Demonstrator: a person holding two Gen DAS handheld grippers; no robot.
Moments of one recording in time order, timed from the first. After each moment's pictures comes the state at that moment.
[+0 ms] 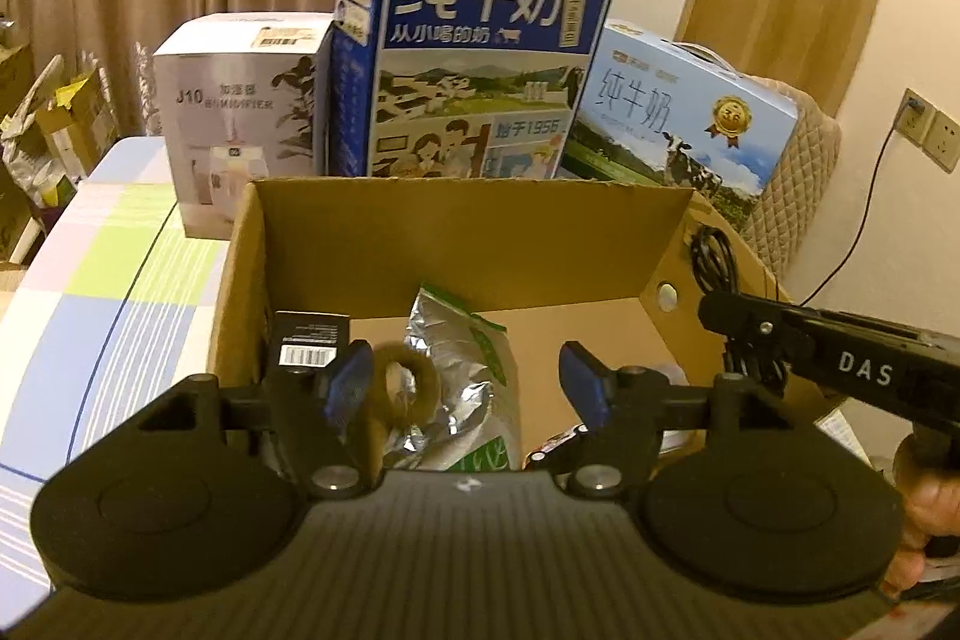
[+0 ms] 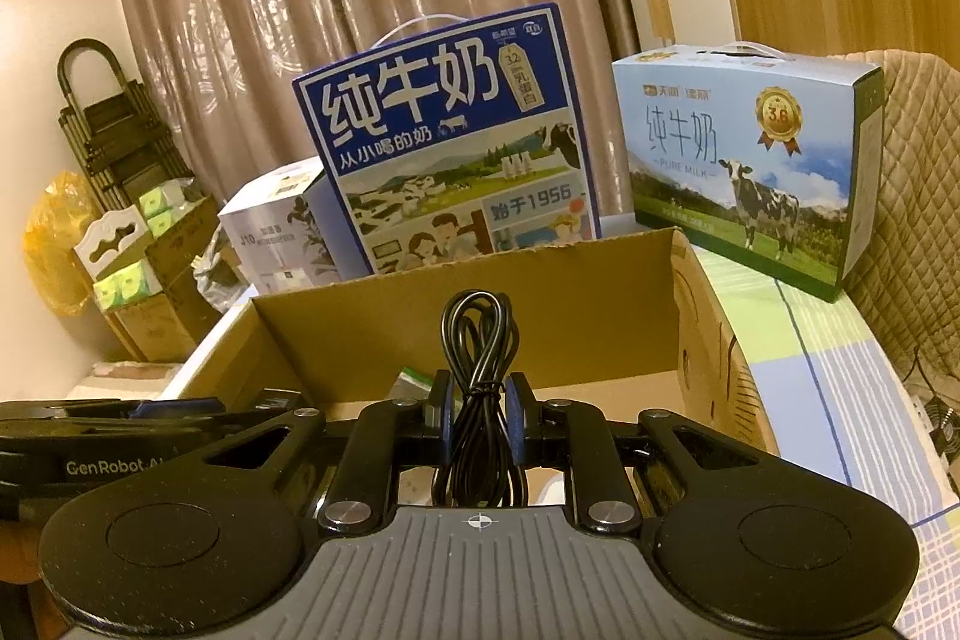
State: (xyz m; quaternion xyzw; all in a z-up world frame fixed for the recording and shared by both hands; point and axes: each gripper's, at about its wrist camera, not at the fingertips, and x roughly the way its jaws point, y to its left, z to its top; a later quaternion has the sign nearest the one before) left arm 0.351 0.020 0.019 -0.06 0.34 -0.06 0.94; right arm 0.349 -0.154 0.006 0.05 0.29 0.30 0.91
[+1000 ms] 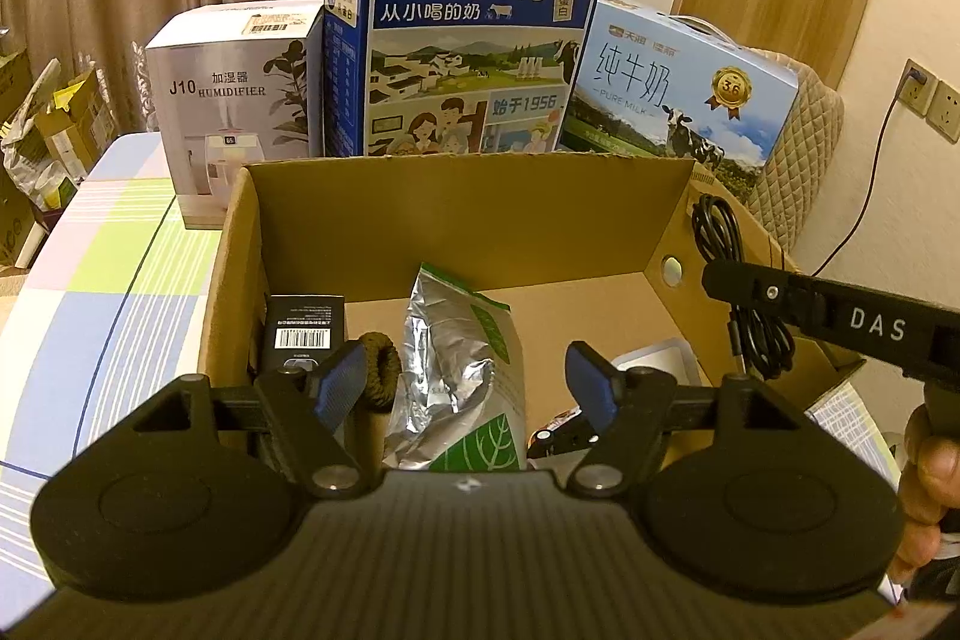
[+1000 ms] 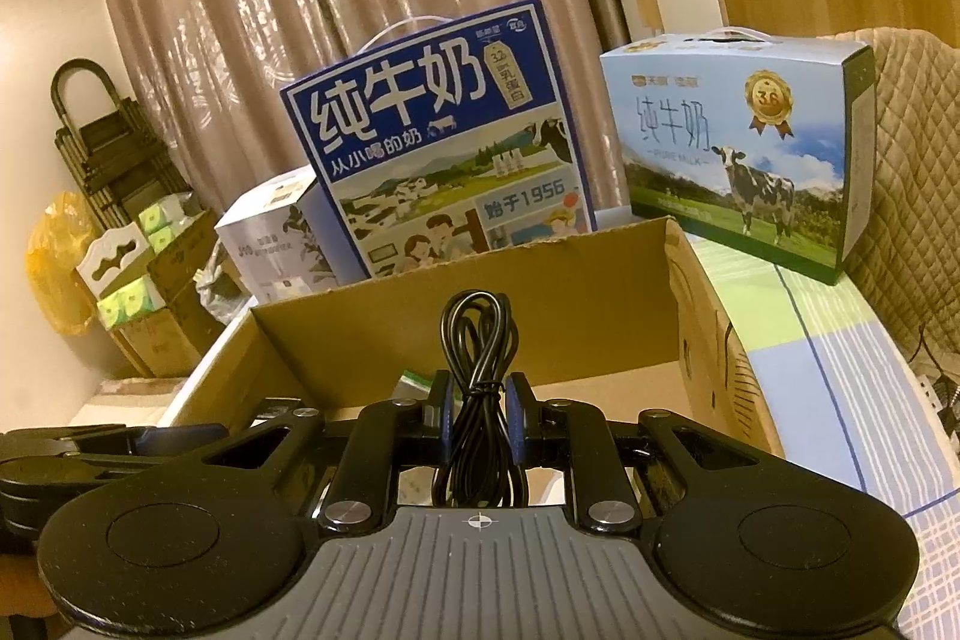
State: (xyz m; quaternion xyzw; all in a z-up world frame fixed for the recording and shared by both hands) left arm 0.350 0.012 0.013 -0.04 0.36 -0.06 0.93; right arm 0.351 -0.160 0.004 0.08 0.30 0.29 0.91
